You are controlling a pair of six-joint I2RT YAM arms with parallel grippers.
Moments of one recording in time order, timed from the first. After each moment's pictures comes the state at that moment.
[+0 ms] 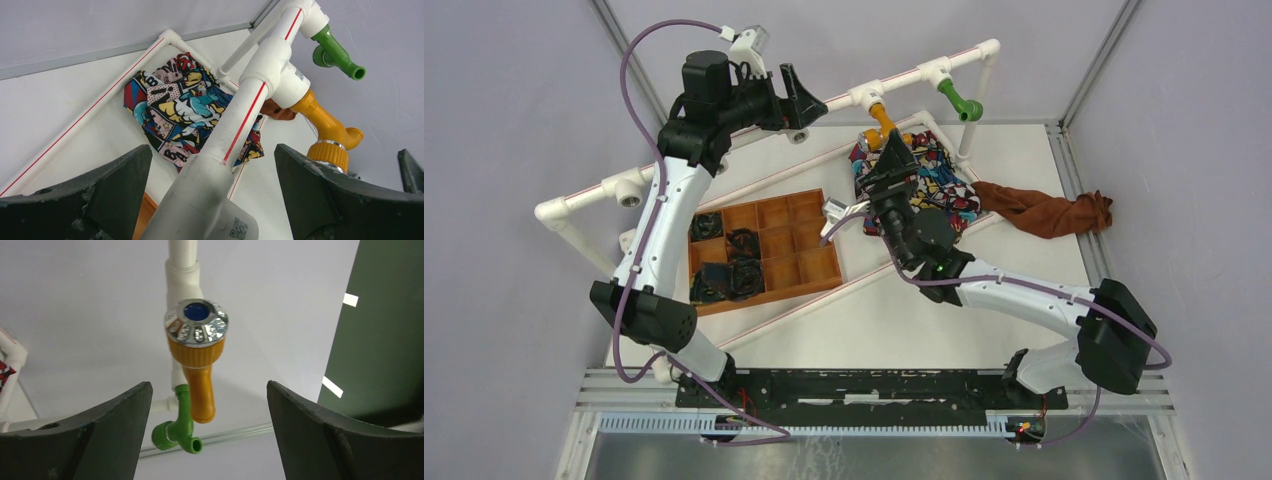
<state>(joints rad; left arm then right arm) -0.24 1.59 1.86 -0.55 0.47 -0.32 0.97 1.39 0.92 0.76 0.57 -1.80</state>
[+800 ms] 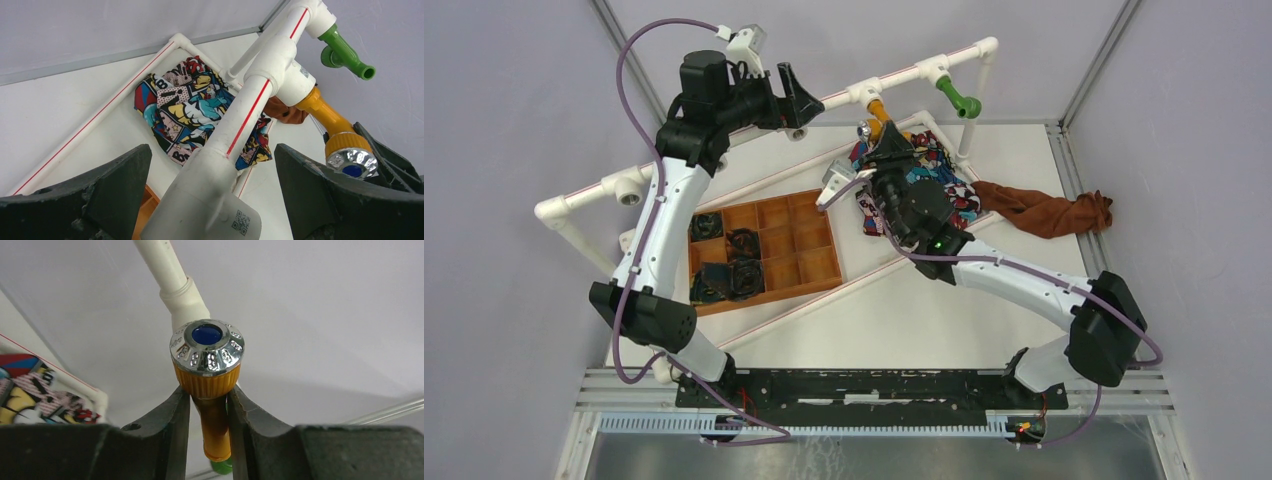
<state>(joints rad) -0.24 1.59 1.86 -0.55 0.45 -0.31 0.88 1.46 1.08 0.67 0.48 -1.45</state>
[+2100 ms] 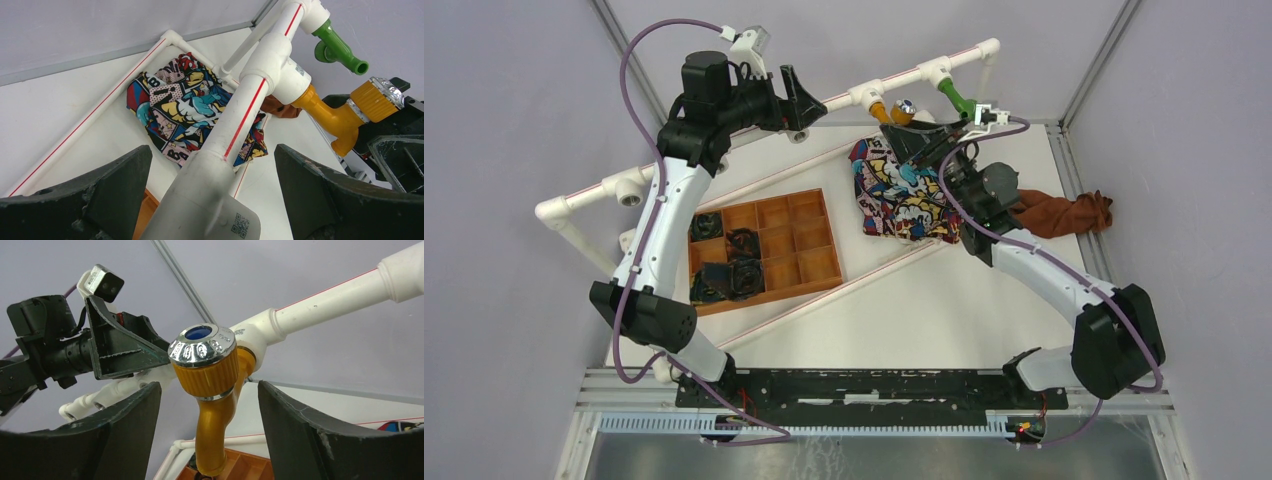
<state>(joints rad) -0.24 1.59 1.86 -0.55 0.48 -0.29 0.48 1.38 0.95 0.89 -0.14 0.70</state>
